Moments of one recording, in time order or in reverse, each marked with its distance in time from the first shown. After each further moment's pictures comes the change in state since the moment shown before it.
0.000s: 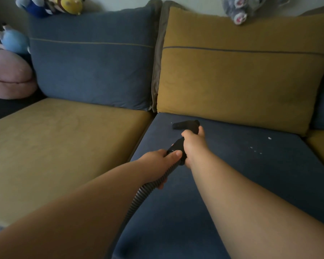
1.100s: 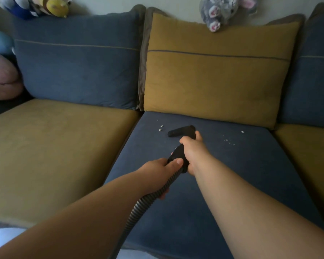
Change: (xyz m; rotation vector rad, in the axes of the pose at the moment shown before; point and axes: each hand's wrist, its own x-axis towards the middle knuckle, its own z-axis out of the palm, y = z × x) left_hand -0.069 0.031 0.049 -0.083 -0.078 0.017; right_hand -0.052 0.007 -0.069 -0.087 0.017 0.002
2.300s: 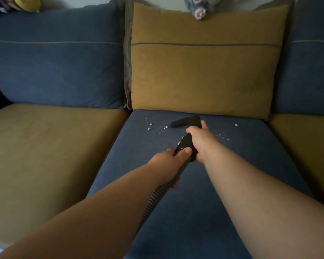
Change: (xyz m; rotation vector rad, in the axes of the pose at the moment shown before) left_hand 0.060 0.038 0.031 0.019 0.045 0.056; right_hand 0.064 -0.014 -0.037 0.095 -0.018 -0.028
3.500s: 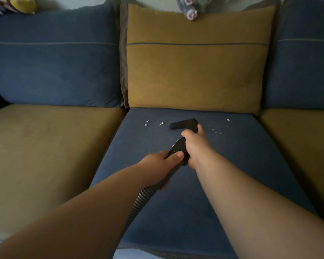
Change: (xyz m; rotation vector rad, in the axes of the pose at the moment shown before) left_hand -0.031 -0.018 -0.001 0.041 -0.063 0.043; right_hand -0.051 0.017 -0.010 0.016 0.093 0.042
